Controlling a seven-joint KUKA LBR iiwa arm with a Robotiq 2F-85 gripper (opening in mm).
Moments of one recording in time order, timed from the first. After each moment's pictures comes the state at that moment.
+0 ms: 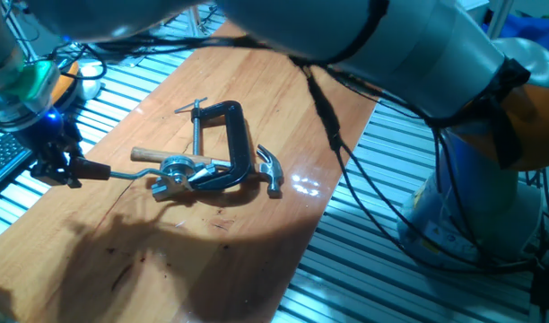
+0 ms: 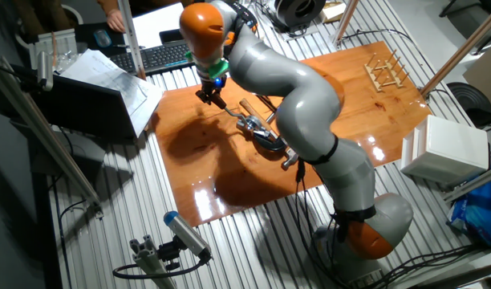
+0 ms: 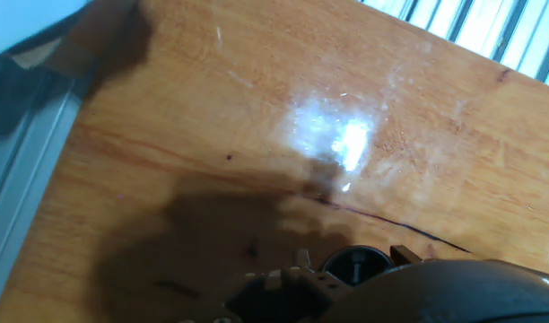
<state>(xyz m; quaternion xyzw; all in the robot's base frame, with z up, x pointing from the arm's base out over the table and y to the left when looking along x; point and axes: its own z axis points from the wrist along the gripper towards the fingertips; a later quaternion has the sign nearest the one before) 0.652 0.296 0.177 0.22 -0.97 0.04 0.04</state>
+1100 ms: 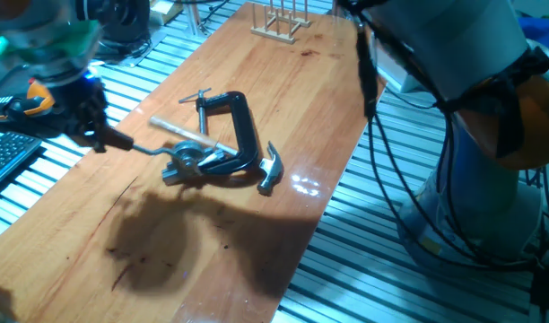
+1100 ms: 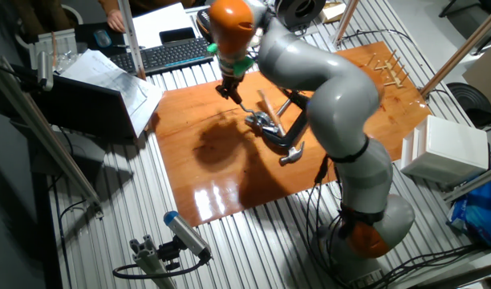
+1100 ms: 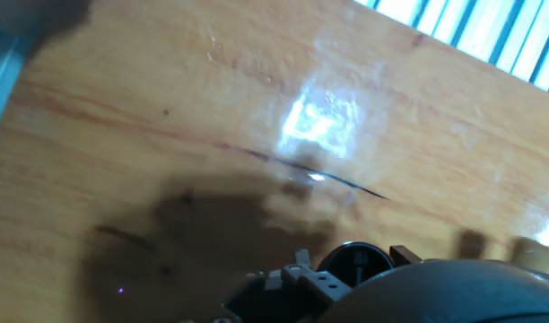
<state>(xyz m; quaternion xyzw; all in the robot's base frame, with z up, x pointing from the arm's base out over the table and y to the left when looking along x) 0.635 0.221 0.209 0.22 -0.97 0.02 -0.01</state>
